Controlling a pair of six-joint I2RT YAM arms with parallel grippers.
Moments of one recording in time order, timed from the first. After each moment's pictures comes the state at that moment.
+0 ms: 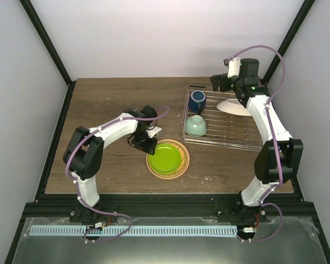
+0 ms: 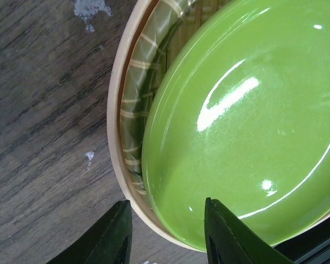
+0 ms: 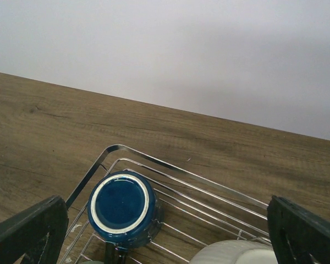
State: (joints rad) left arm -0.59 1.86 1.35 -1.03 0.26 -0.03; right arm 0.06 1.67 1.55 -0.38 -0.24 -0.10
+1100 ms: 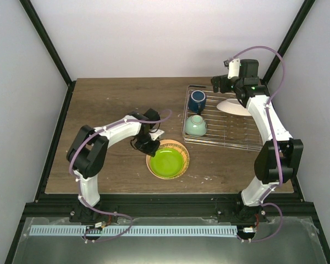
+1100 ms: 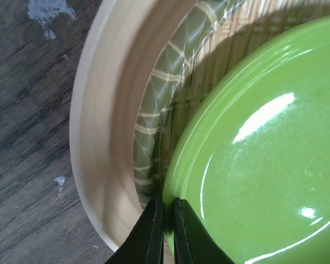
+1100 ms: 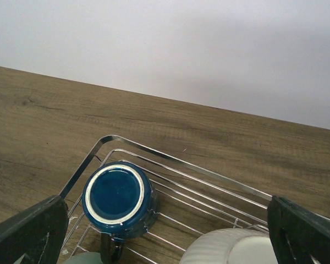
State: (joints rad) left arm -0.61 1.90 1.33 -0.97 0.28 -0.05; right arm 0.06 1.67 1.55 -0.41 -0.22 -0.10
